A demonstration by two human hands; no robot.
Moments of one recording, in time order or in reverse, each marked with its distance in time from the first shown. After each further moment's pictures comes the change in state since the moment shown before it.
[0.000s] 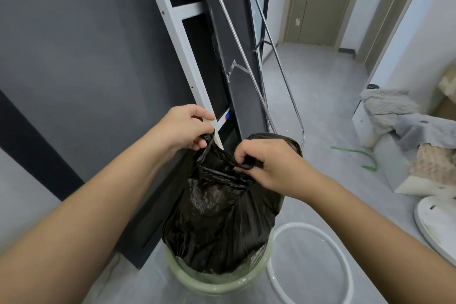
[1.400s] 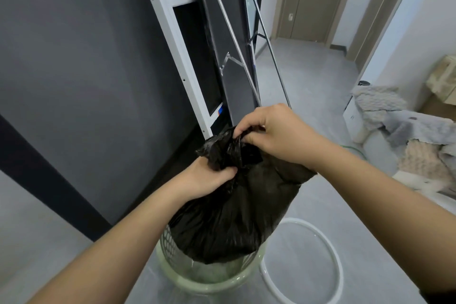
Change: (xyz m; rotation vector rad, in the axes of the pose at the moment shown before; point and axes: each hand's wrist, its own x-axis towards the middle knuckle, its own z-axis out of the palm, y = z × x) left_hand -0.009 -0.073 0.059 0.108 -0.291 0.264; right_hand 0.028 0.007 -0.033 -0.032 -0.070 0.269
